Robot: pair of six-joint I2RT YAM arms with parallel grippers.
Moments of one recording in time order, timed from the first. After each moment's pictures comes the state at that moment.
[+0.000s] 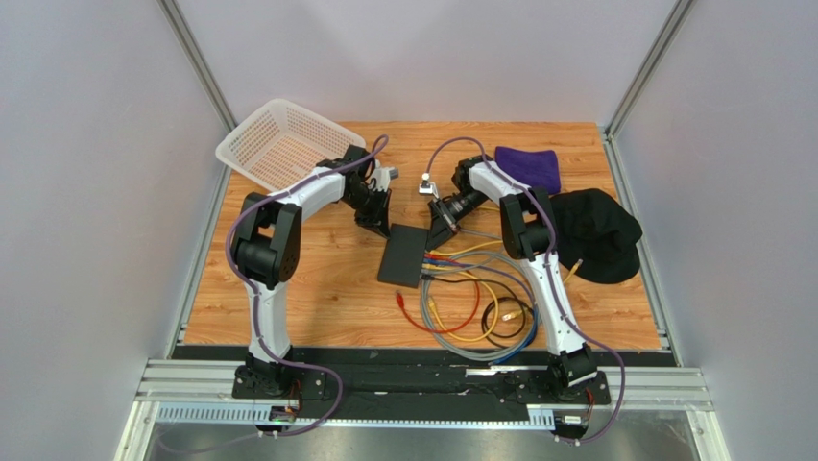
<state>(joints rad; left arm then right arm) -0.37 2.05 1.51 -0.72 0.52 -0.05 0.35 2.67 2.20 -1.45 -1.12 -0.65</state>
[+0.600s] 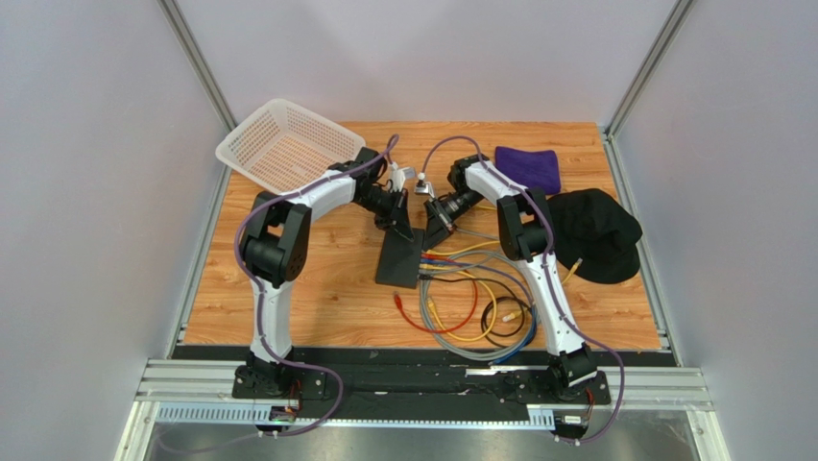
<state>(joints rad) -0.40 2.05 1.54 -0.63 0.80 -0.12 0.37 2.68 2.23 -1.43 -1.13 -0.62</state>
